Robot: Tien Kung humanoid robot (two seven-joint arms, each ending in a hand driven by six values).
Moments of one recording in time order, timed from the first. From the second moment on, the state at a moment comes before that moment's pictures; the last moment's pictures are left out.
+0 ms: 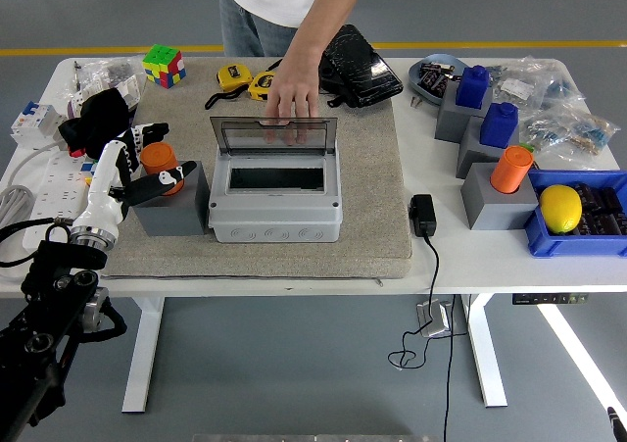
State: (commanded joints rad) left arm -0.28 0.09 -1.34 -1.01 1.30 0.15 -0.31; right arm 0.15 -0.09 1.44 0.18 -1.01 -0.23 -0.09
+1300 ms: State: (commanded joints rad) left arm -0.28 0.06 -1.32 -0.99 1.26 0.19 -0.33; right arm 0.15 -0.09 1.45 0.18 -1.02 -0.23 -0.08
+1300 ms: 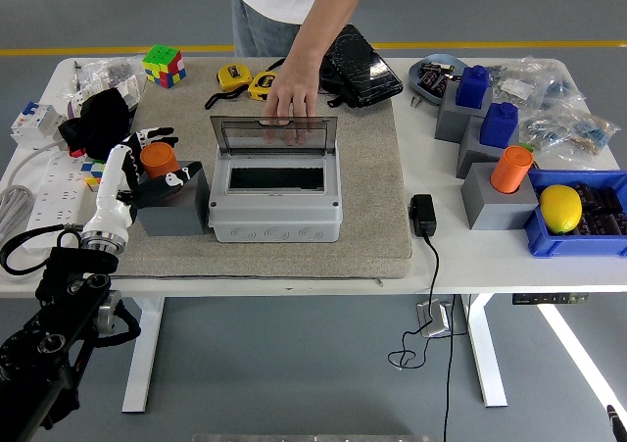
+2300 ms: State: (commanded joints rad) left arm -0.29 0.05 -1.27 -0.97 1.22 0.29 -0.36; right arm 0.15 -0.09 1.45 0.18 -1.02 -0.23 -0.08
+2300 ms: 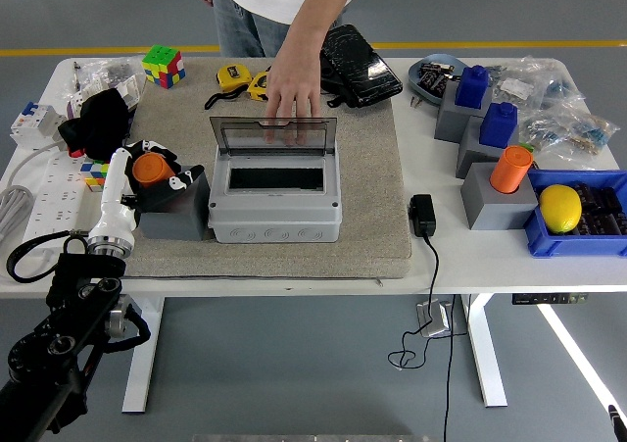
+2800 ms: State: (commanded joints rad) left arm -0.31 0.04 -1.25 -0.97 1.19 0.33 -0.38; right arm 0.15 -0.09 1.45 0.18 -1.02 -0.23 -0.08
